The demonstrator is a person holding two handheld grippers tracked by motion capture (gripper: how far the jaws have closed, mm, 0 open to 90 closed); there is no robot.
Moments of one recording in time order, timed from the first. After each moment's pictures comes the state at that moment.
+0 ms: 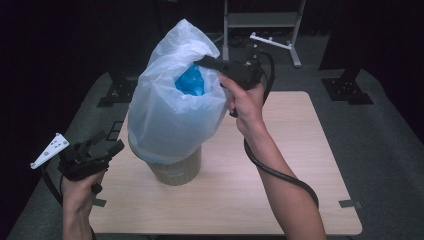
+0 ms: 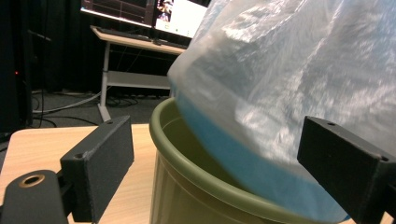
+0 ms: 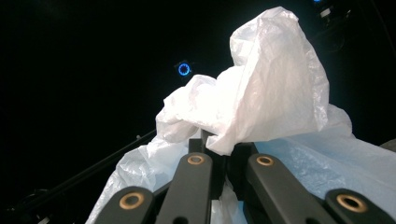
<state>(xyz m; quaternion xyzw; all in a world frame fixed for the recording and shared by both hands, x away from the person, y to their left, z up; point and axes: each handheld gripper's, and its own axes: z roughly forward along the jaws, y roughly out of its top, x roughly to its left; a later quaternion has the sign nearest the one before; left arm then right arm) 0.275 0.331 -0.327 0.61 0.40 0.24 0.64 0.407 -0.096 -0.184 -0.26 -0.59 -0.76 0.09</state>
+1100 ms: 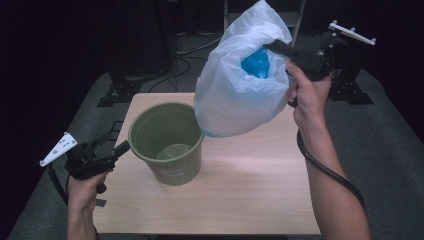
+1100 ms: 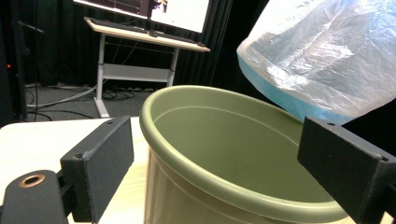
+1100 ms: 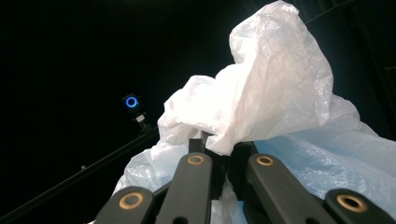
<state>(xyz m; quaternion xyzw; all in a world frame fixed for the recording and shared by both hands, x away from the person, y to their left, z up) 0.281 0.322 -0.332 0.62 0.40 0.23 0.63 0.396 -0.224 -0.164 -0.34 -0.56 -0.76 -0.02</state>
